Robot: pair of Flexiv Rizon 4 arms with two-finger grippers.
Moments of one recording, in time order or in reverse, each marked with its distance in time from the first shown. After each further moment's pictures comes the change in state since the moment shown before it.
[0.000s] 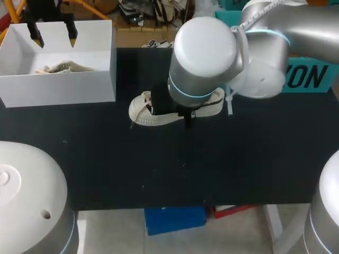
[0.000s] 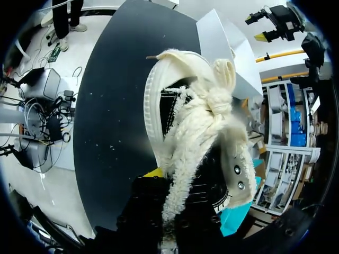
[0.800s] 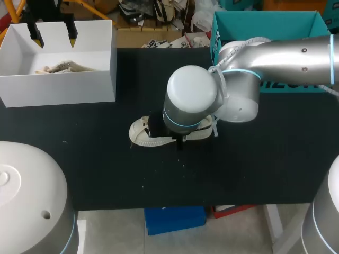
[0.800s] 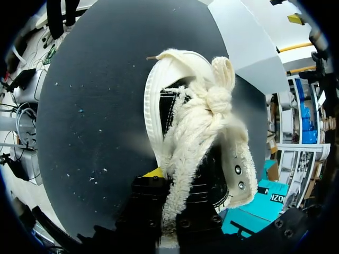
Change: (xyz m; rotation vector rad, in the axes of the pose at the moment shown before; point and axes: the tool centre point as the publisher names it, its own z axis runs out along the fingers) left arm 0.000 0.000 0.000 0.000 0.000 0.000; right arm 0.037 0.007 0.132 -0.006 0.048 0.045
